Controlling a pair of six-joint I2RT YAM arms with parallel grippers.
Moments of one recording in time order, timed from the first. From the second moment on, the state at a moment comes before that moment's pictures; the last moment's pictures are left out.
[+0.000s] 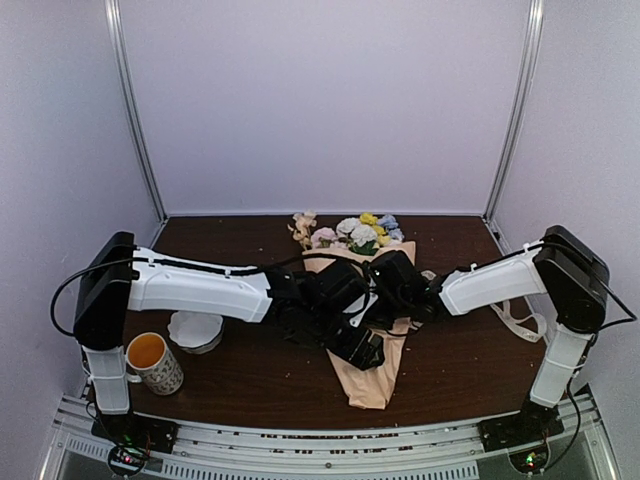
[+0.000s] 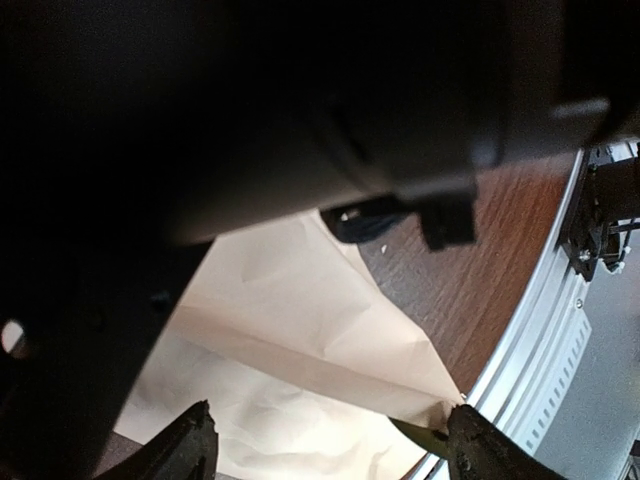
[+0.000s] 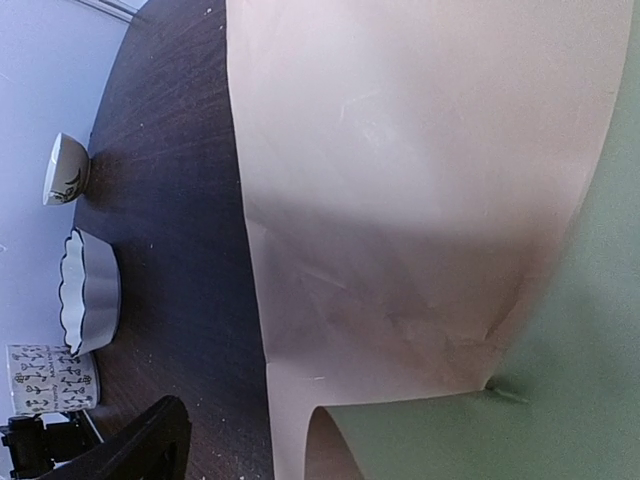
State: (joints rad) left arm -1.19 1.96 1.44 -0.41 0.17 -0.47; right arm 0.84 1.79 0.94 0.14 -0.07 0.87
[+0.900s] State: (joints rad) left arm -1.20 1.97 1.47 -0.42 0.17 -0.52; right arm 0.83 1.79 0.96 0.06 -0.06 0.81
